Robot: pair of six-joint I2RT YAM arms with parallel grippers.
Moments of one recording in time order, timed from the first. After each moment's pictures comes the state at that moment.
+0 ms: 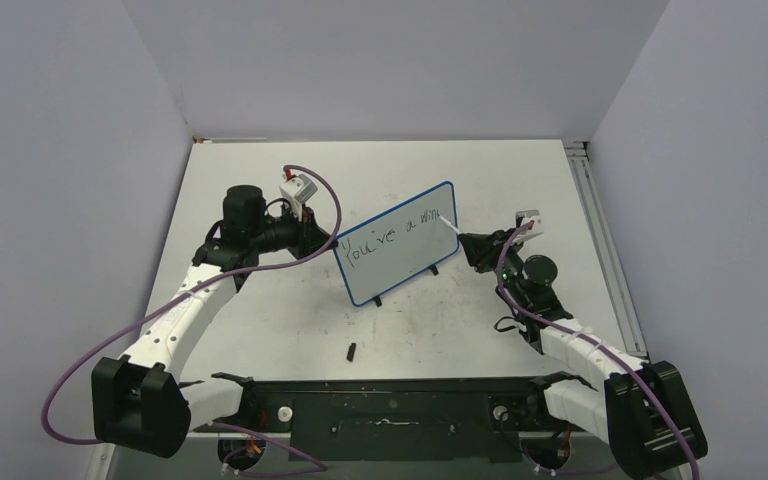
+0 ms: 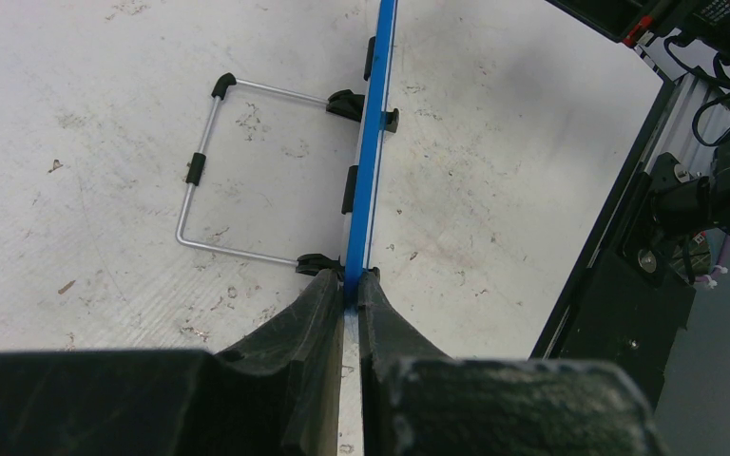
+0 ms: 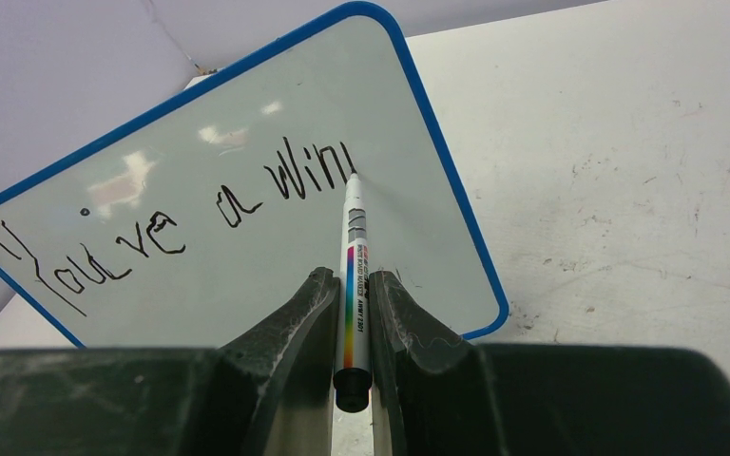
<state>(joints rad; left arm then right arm) -0.25 1.19 0.91 -0.23 0.73 -0.05 0.29 1.07 0.29 0.77 -0.19 0.44</state>
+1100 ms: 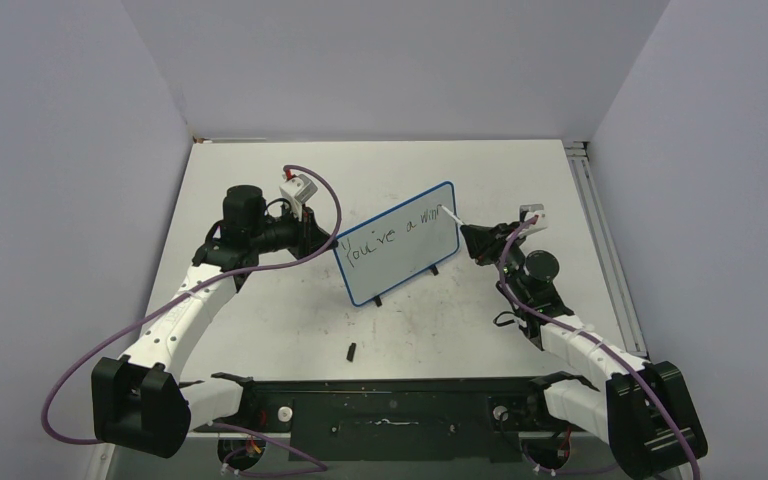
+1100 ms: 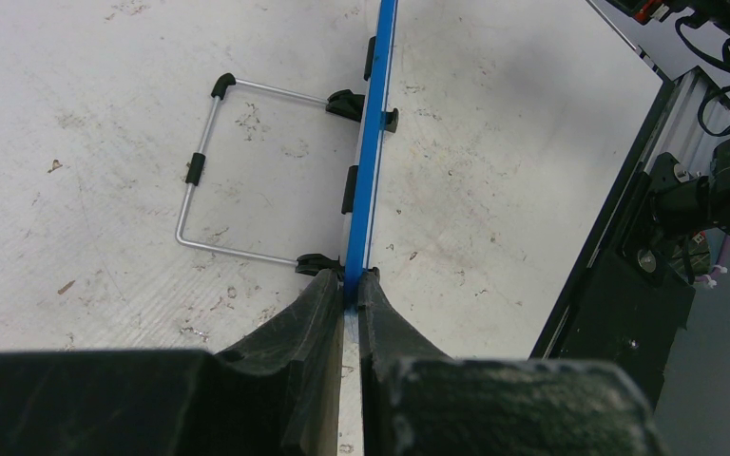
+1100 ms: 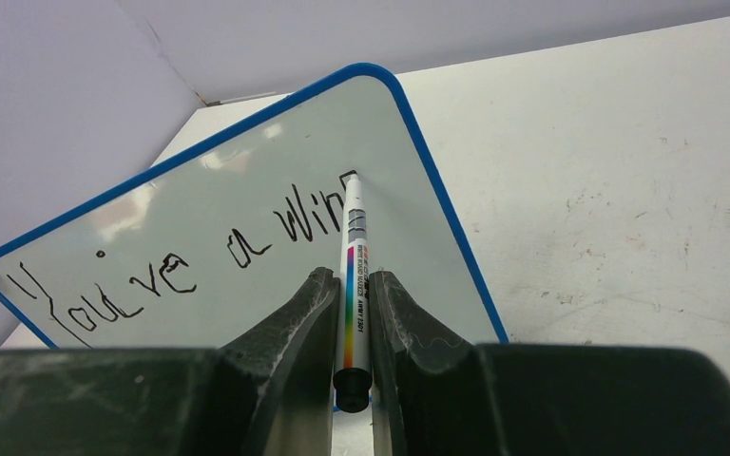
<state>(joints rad) -0.25 1.19 0.91 -0.23 0.73 -0.05 0.29 1.07 0.33 0.77 -0.16 0.45</state>
